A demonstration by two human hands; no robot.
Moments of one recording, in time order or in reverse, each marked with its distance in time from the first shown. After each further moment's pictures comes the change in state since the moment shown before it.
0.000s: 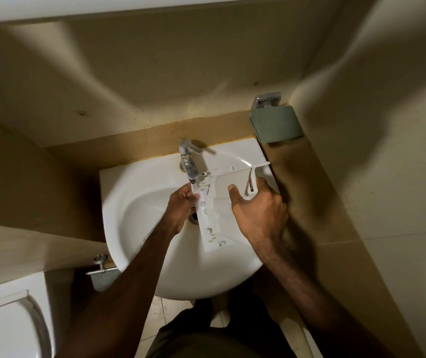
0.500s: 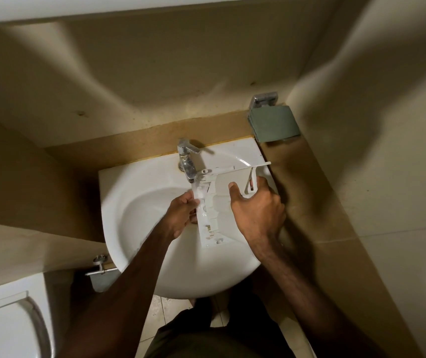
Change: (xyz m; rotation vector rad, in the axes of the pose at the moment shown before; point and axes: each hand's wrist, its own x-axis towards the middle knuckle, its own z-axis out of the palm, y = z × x) left_hand -0.006 -0.015 -0.004 -0.080 -0.134 -0.085; right_hand 0.000 0.002 0.001 0.045 0.043 0.044
